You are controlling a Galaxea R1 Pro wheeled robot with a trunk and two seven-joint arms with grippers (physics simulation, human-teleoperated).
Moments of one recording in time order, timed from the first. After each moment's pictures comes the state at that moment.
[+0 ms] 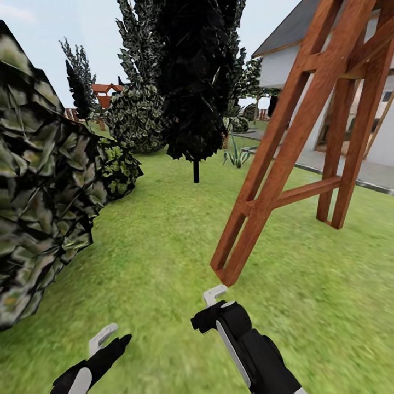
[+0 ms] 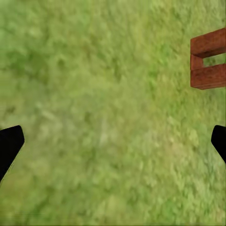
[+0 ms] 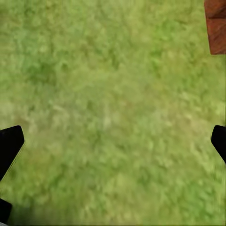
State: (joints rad) left arm -0.18 0.02 0.18 -1.01 0.61 0.41 0.06; right arm -0.41 0.15 0.42 -1.23 0.00 0.94 0.00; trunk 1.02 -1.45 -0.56
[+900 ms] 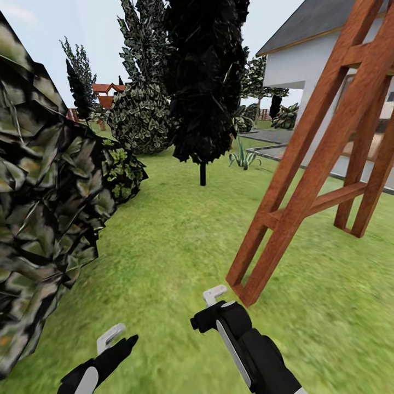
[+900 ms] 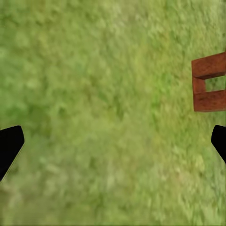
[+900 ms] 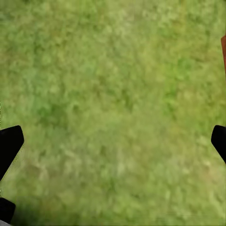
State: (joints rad) left arm -0.19 0.02 0.11 -1.00 0.61 0.41 0.06; right arm -0.41 0.15 0.42 -1.23 -0.01 0.93 0.00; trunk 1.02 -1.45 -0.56
